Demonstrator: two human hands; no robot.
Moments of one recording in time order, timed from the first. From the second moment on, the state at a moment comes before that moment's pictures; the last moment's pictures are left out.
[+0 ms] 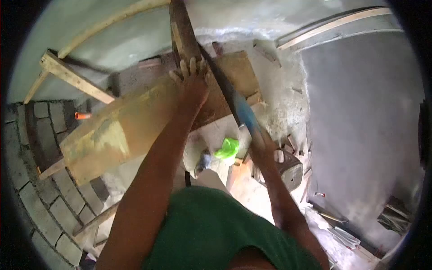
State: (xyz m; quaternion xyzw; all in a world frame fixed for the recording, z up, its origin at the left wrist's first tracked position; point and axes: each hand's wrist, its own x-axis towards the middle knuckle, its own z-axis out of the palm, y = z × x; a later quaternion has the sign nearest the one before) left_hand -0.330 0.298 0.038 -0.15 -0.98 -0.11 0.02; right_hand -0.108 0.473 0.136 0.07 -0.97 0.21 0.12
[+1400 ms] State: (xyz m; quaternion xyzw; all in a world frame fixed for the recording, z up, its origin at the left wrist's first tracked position) left_hand -0.328 0.306 0.033 -0.11 -0.99 -0.12 0.03; right_hand -0.245 0.426 0.139 -0.03 -0.92 0.37 0.13
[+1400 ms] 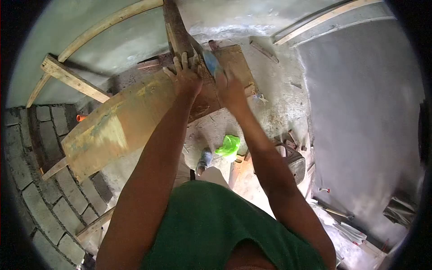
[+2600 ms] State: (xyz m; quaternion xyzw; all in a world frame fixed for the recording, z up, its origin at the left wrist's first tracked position) left_hand -0.319 0.311 0.025 -0.15 -0.98 -0.14 0.02; right_hand -0.233 0.443 0.113 -0.14 -0.90 0.41 0.04
